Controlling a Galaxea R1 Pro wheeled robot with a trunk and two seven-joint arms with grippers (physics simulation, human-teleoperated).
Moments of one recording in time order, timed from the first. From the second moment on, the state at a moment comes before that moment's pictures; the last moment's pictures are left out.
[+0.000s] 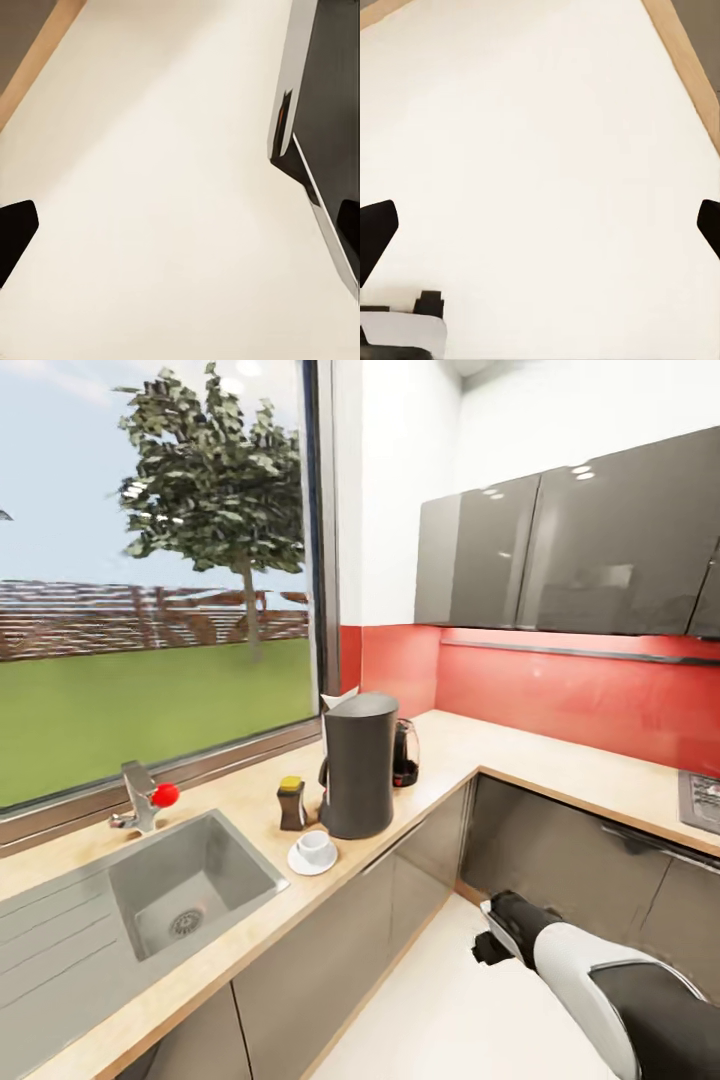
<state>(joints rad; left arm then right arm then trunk) 0.13 0.10 0.07 -0.01 -0.01 -0.10 0.17 -0.92 -0.03 0.14 -0.02 0.20 0.58 0.02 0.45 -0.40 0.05</state>
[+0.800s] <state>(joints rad) 0.13 0.06 0.07 -0.02 -0.01 -0.22 0.16 -0.29 0.05 0.14 -0.02 -0.07 0.13 0.02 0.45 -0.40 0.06</state>
